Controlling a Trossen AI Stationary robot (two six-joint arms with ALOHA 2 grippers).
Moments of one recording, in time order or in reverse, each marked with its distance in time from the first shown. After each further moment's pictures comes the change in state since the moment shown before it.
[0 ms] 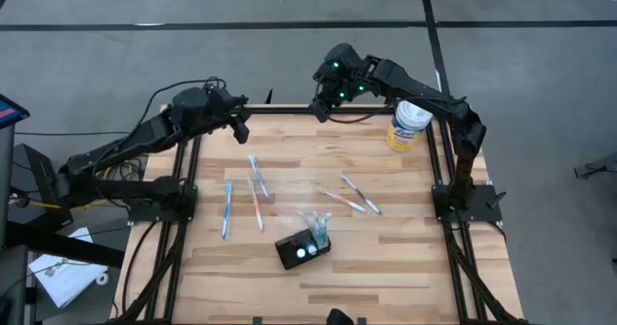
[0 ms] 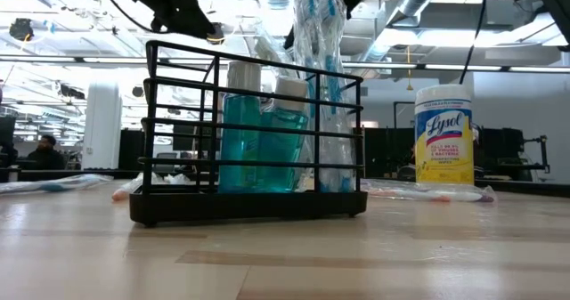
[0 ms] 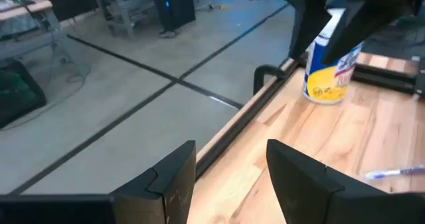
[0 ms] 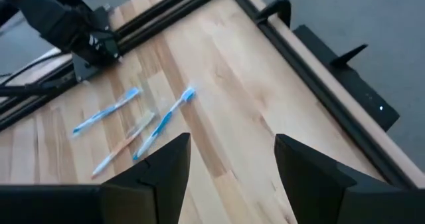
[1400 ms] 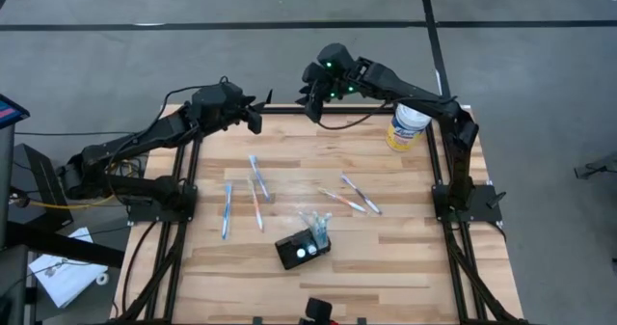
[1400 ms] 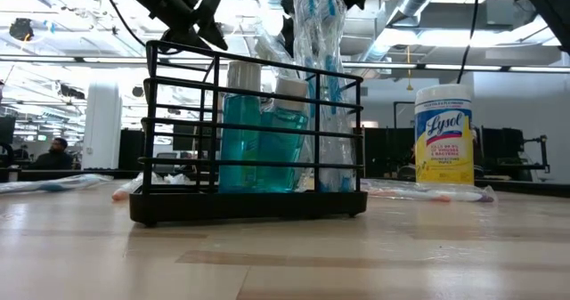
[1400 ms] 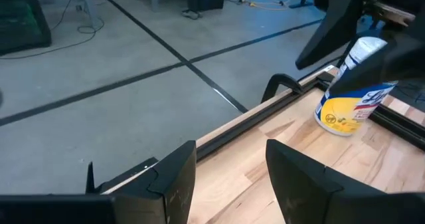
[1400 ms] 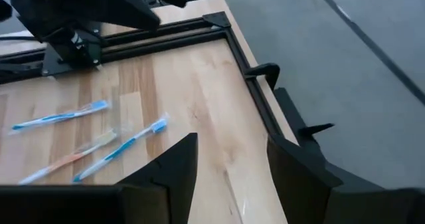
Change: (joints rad) left arm 0.014 0.134 0.000 0.094 -0.080 -0.294; right arm 0.004 0.059 0.000 0.204 0.042 -0.286
